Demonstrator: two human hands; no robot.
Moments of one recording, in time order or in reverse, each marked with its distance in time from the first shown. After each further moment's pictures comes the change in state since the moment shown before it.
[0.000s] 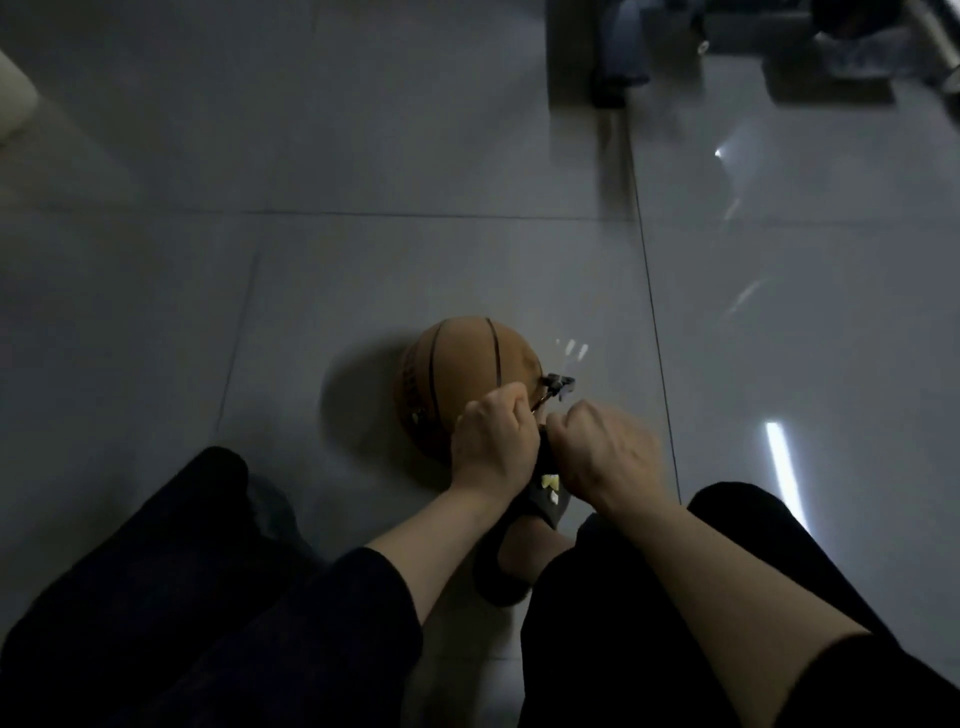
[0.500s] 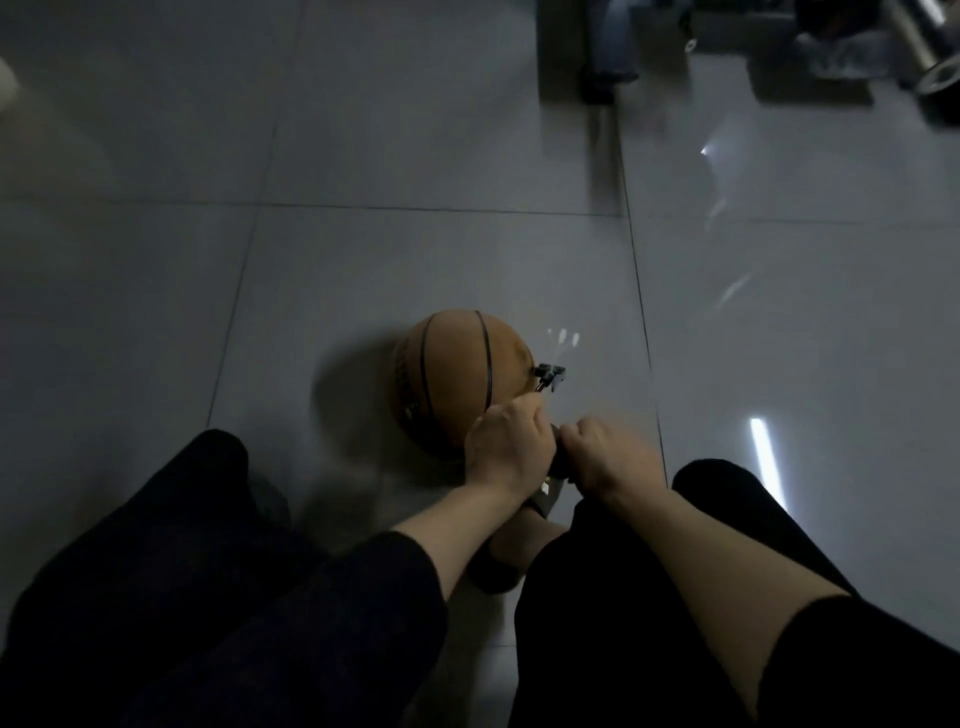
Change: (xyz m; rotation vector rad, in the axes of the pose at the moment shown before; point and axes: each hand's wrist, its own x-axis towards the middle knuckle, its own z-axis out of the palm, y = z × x) left_hand -0.015 0.006 0.010 0.117 -0.173 -0.045; right_hand -0.010 0.017 0.011 -0.042 -0.218 -0.060
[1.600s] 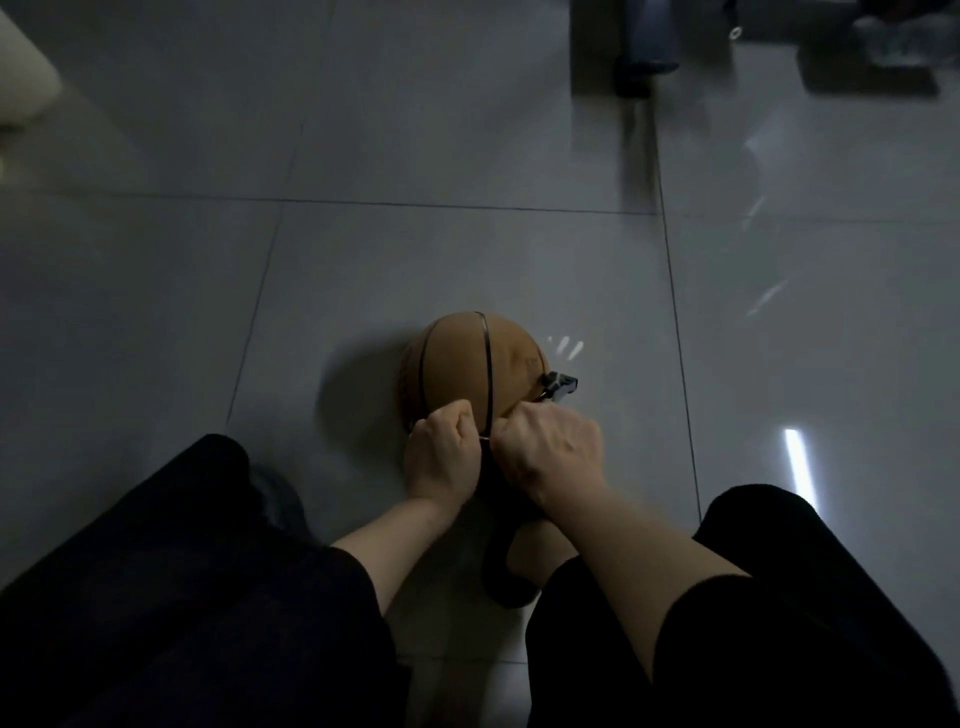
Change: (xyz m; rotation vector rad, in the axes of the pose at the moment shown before) left_hand 0.008 -0.080 -0.010 -0.121 0.204 -0.135; right_hand 0.030 -0.066 -0.007 0.103 0.125 -0.019
